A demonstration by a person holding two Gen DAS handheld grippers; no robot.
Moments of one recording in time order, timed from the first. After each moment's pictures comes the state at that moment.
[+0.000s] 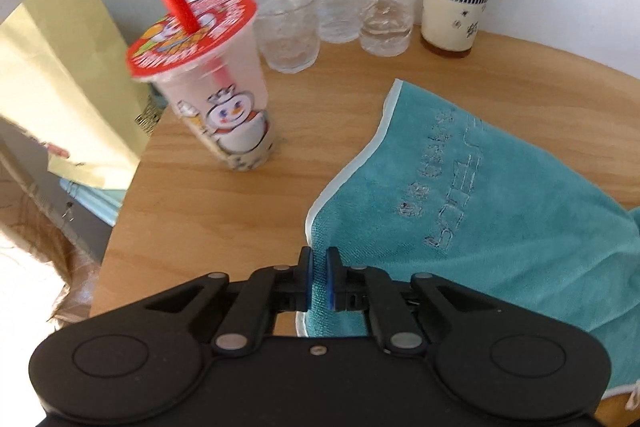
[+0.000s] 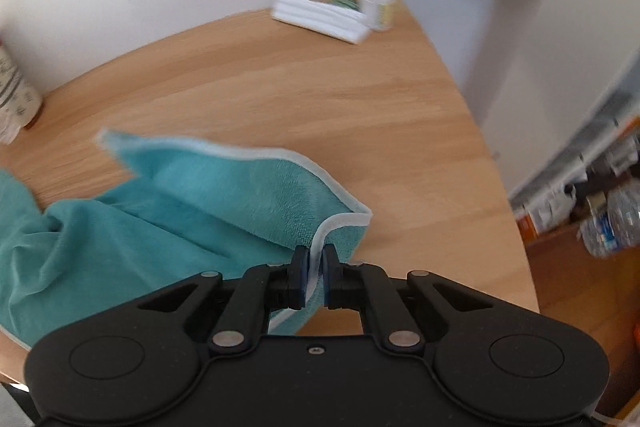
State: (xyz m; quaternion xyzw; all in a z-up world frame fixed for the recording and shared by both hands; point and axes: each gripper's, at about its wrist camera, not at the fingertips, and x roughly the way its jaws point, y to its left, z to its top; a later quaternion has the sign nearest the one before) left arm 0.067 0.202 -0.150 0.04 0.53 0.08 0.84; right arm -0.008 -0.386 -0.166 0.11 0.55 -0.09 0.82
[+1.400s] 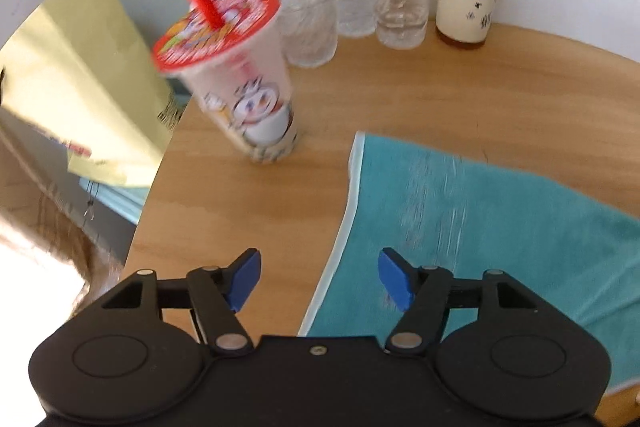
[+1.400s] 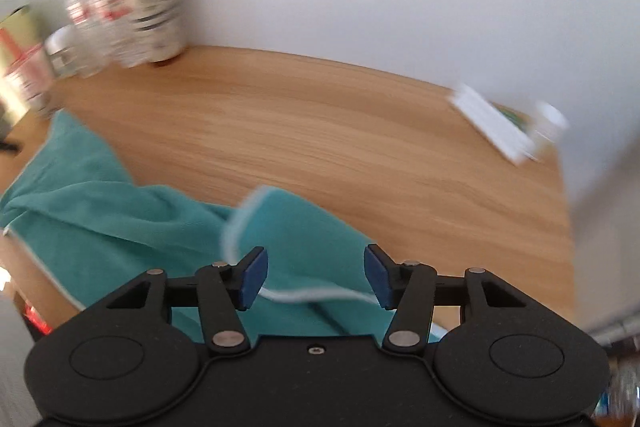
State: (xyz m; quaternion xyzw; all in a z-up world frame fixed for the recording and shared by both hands) left arm 0.076 0.205 -0.146 0.05 0.53 0.10 0.84; right arm 0.026 -0.264 -0.139 -0.07 0.48 0.14 0.86
